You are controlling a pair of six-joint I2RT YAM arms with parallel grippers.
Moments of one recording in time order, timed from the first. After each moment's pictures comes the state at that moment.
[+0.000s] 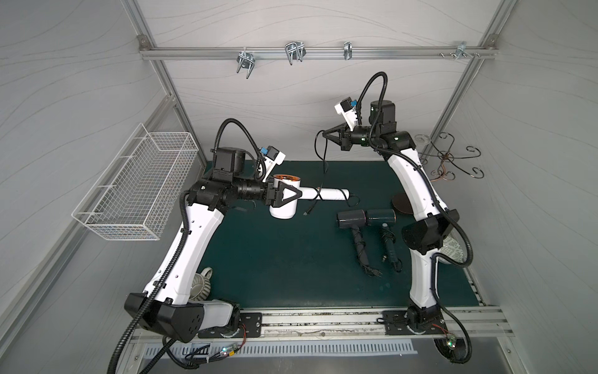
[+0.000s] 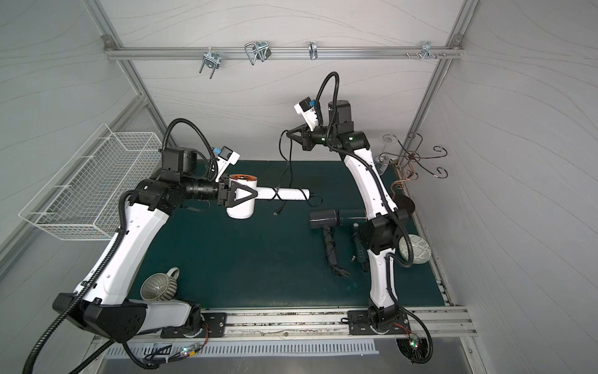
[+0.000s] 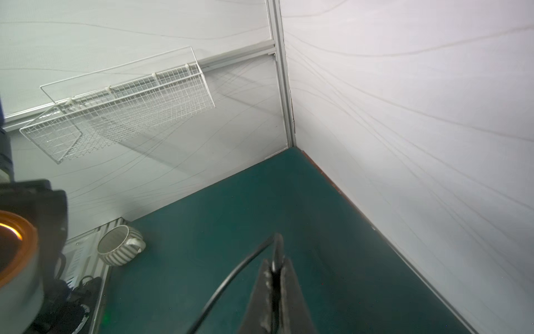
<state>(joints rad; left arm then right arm) -0.24 1.33 1.59 -0.91 0.99 -0.02 0.38 2.12 2.44 -0.65 -0.89 -0.08</state>
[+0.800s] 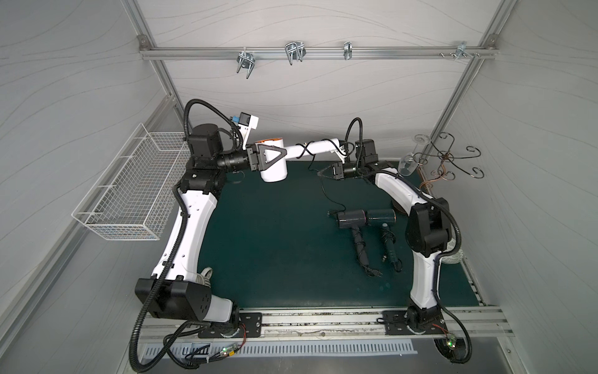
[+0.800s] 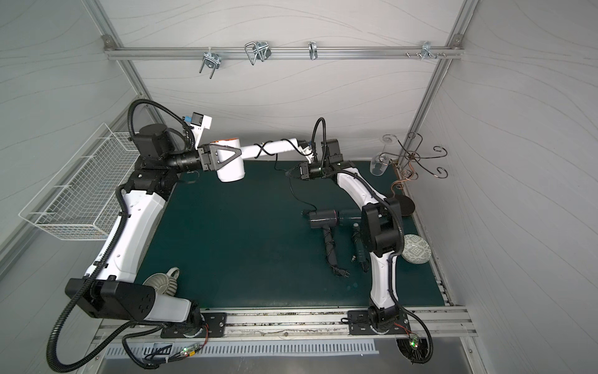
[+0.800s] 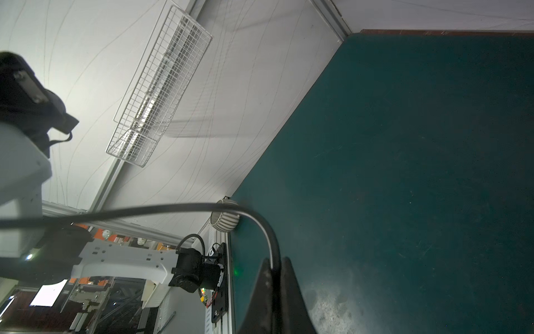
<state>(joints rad) -0.02 1.43 1.60 -0.24 1.16 -0.55 0.39 2.04 1.78 -0.30 -1.14 0.32</state>
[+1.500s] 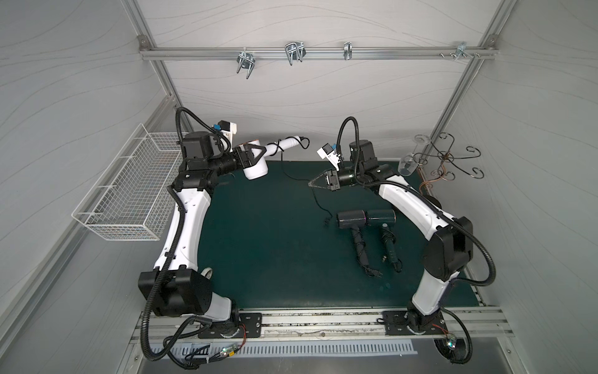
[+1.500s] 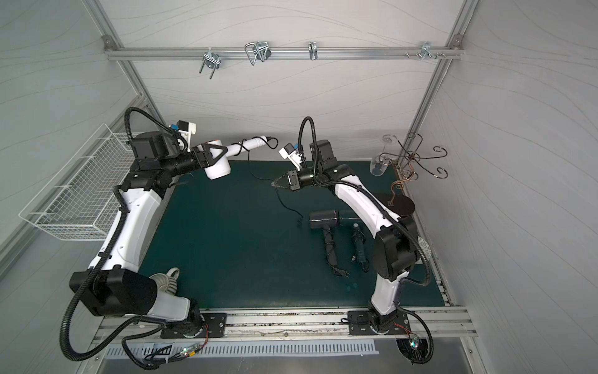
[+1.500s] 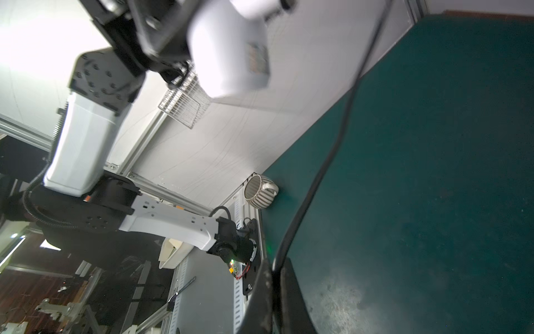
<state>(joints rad) 0.08 1.47 1.58 -0.53 0.76 -0.36 0.54 1.78 1.76 -0.50 -1.08 0.20</state>
